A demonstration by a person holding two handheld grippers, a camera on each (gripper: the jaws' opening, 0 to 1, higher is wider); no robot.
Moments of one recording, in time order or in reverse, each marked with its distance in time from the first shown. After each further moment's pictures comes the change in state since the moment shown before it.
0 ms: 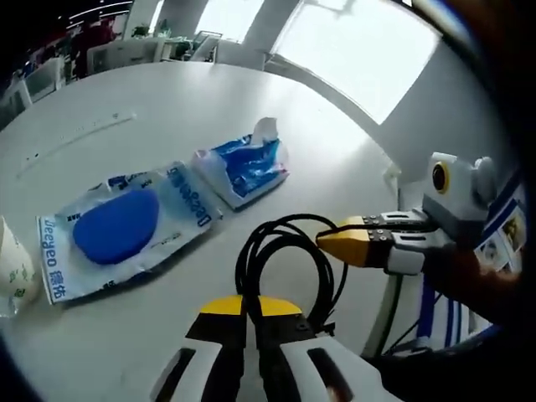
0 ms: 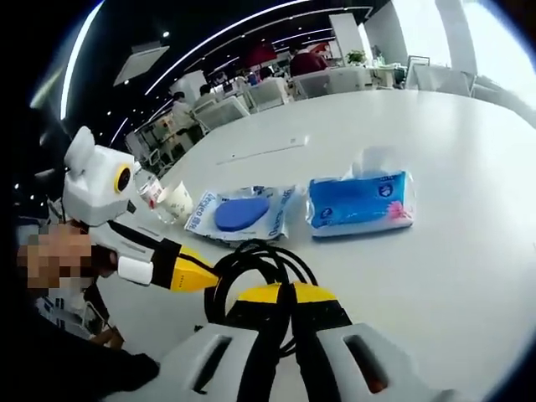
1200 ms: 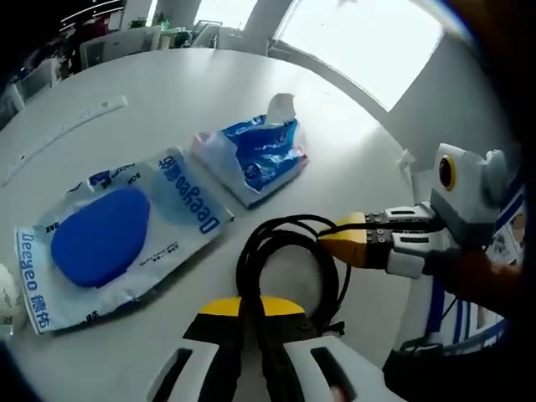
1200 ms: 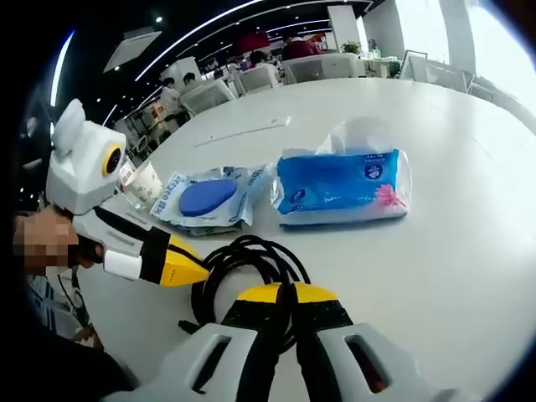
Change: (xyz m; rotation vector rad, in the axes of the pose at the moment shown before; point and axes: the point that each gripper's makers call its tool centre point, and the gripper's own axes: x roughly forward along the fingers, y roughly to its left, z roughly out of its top) left arm 0.044 0.017 -0.001 0.051 0.056 0.035; right arm 0.034 -0.028 -0.016 -0.031 0.062 -0.067
